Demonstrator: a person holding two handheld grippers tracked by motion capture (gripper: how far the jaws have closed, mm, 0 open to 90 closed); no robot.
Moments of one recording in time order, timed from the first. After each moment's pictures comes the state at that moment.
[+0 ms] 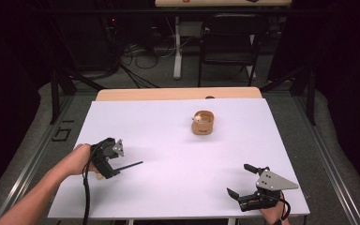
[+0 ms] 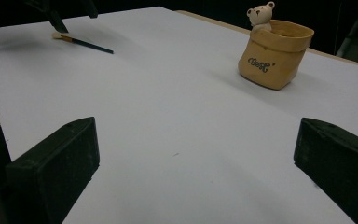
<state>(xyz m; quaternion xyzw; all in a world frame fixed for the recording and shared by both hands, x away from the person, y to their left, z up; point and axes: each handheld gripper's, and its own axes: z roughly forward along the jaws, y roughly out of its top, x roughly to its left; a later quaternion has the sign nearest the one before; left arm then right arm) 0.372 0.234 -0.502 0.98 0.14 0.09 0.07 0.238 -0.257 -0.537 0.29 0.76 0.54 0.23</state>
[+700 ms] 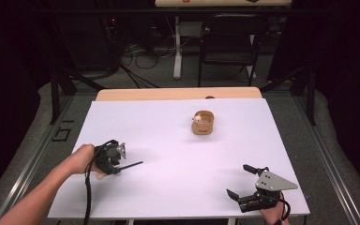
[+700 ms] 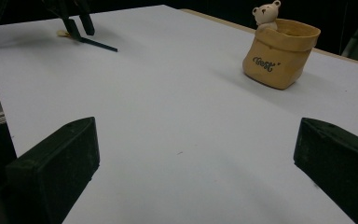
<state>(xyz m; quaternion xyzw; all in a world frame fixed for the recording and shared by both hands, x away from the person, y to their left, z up) 0.381 0.230 -0.518 0.99 0.12 0.03 0.04 0.238 -0.256 -0.537 0.28 0.76 0.54 0.22</state>
